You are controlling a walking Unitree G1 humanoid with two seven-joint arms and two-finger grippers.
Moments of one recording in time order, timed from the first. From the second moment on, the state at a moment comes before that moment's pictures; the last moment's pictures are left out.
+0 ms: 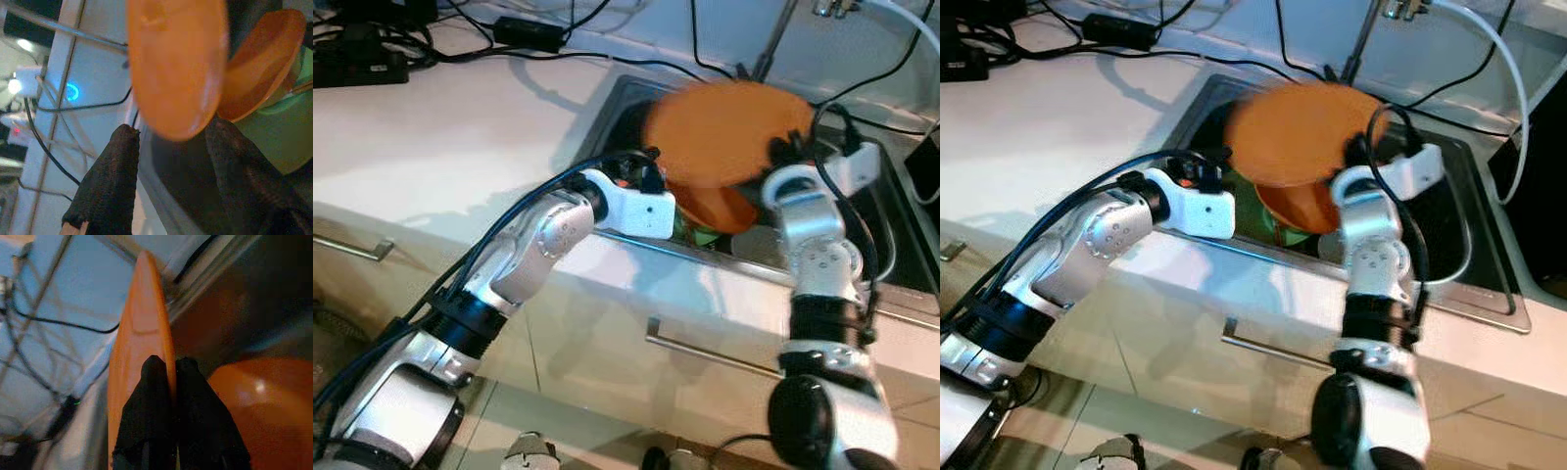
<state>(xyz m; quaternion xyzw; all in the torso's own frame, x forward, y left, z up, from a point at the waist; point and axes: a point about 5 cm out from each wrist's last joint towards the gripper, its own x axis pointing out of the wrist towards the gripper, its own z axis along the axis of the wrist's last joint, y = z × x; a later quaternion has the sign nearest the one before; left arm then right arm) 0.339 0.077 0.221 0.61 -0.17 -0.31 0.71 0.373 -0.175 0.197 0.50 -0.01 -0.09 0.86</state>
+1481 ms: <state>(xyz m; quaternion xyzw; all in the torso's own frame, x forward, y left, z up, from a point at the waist) 0.327 0.067 0.207 0.12 -0.01 -0.24 0.96 0.374 -0.172 0.128 0.34 0.08 -0.12 0.93</state>
